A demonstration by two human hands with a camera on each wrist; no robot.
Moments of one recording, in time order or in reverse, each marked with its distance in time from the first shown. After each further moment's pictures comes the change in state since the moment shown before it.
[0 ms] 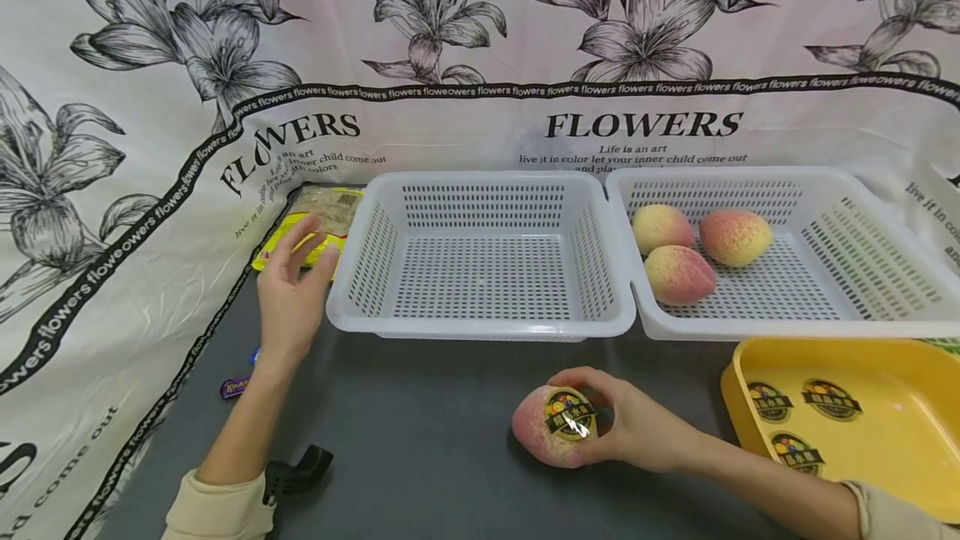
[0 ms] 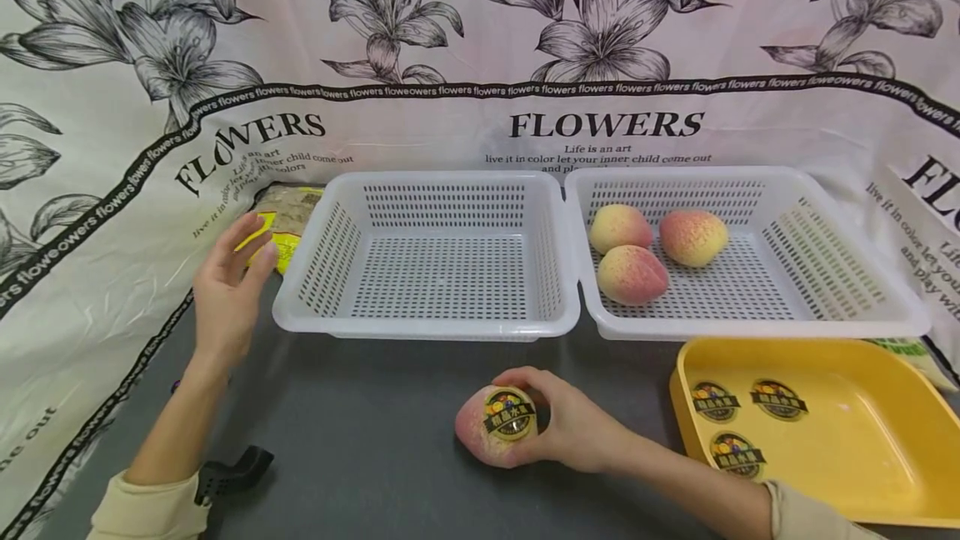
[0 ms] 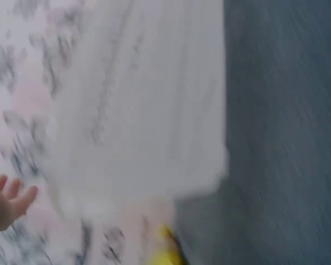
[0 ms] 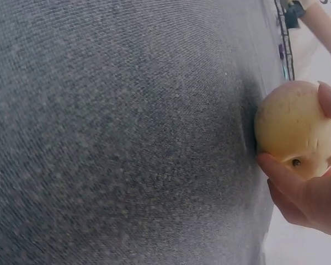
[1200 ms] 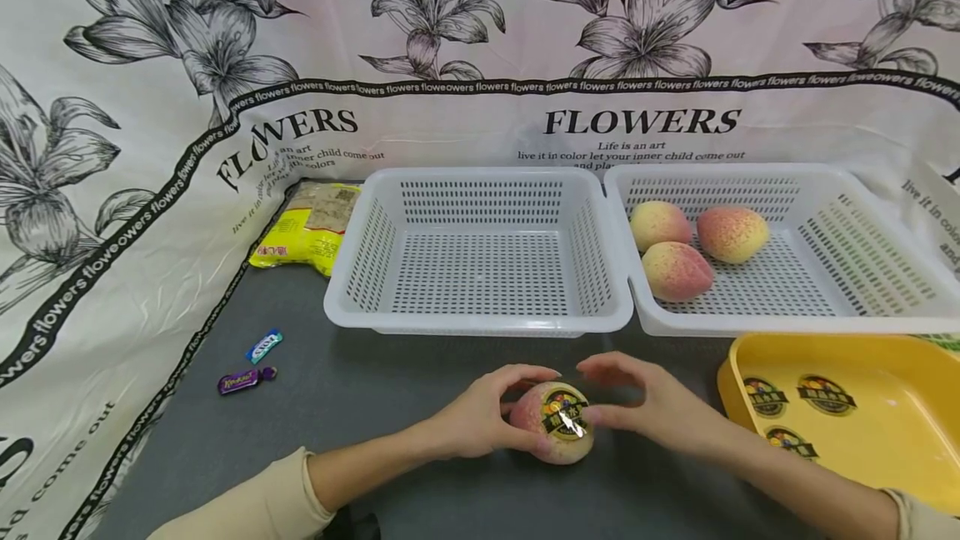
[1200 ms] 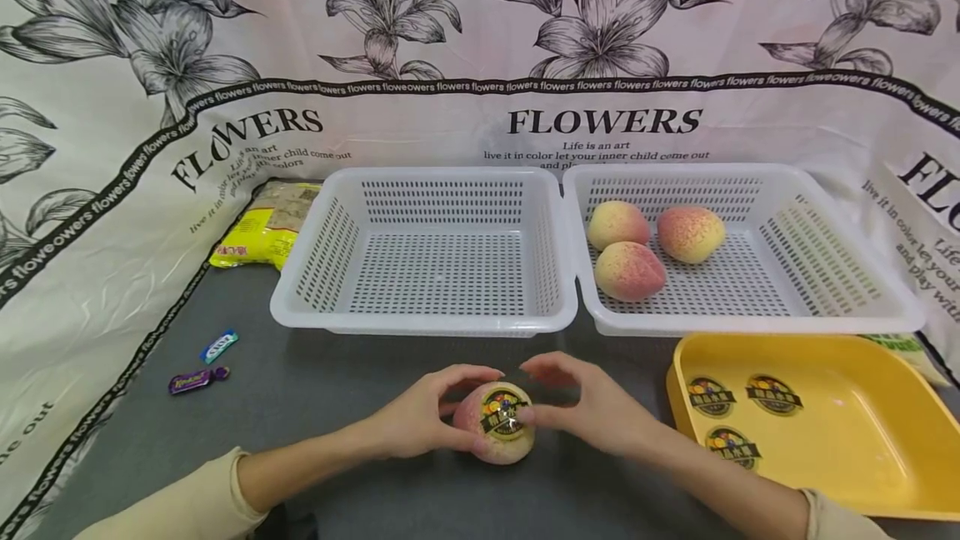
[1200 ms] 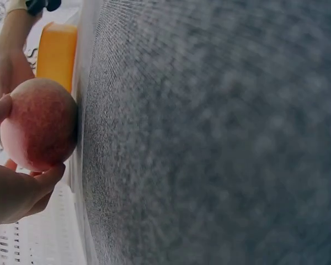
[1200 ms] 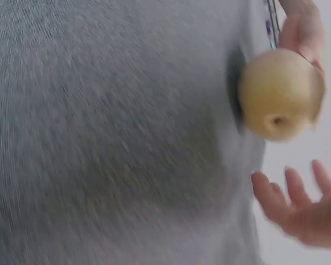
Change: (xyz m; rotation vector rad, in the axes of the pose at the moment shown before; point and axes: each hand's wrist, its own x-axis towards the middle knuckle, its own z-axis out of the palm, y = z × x) left_hand -0.111 -0.012 0.129 -0.088 -1.003 -0.373; right_hand -0.014 -0.004 -0.021 0.048 0.098 0.171
